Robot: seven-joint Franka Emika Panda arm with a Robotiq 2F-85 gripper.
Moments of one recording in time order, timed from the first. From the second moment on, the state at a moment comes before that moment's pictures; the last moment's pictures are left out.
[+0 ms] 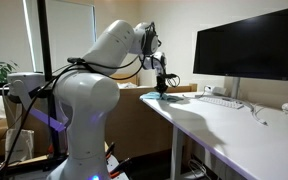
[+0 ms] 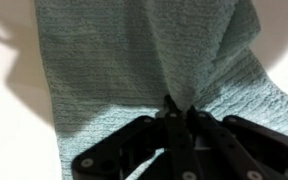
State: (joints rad) arm 0.38 0.70 0.25 -1.28 -0.28 1.94 -0.83
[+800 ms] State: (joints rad) arm 0.24 0.75 0.18 -1.18 -0.27 1.88 -0.91
